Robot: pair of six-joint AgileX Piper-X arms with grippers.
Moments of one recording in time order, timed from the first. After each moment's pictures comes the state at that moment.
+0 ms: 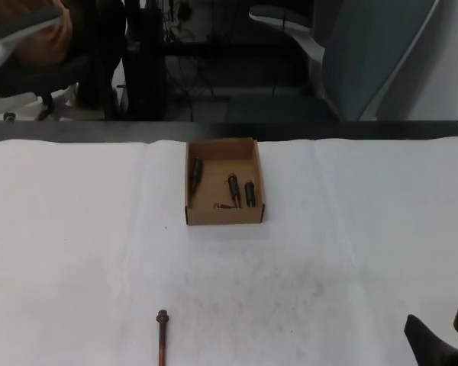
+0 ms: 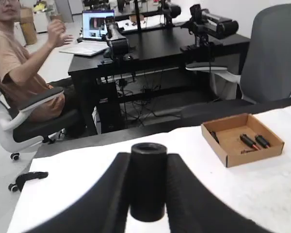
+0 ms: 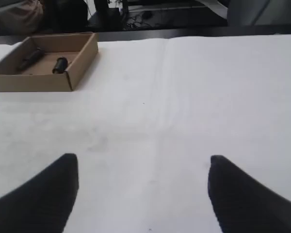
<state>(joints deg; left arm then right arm) -43.4 -0.6 -48.1 64.4 -34.1 2.7 27.7 3.2 0.6 21.7 17.7 12.0</state>
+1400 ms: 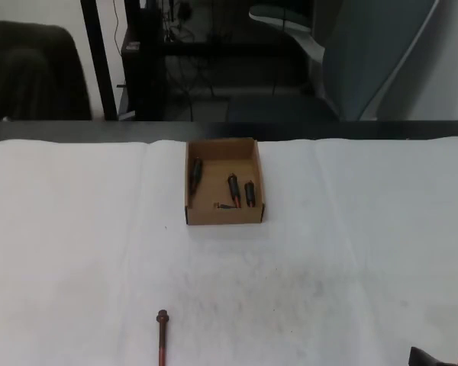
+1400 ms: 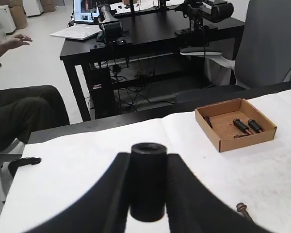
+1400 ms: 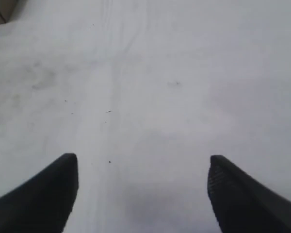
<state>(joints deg) -43.4 -0.6 -48.1 67.2 -32.9 0.4 16.6 15.0 0.6 24.9 9.3 15.9</state>
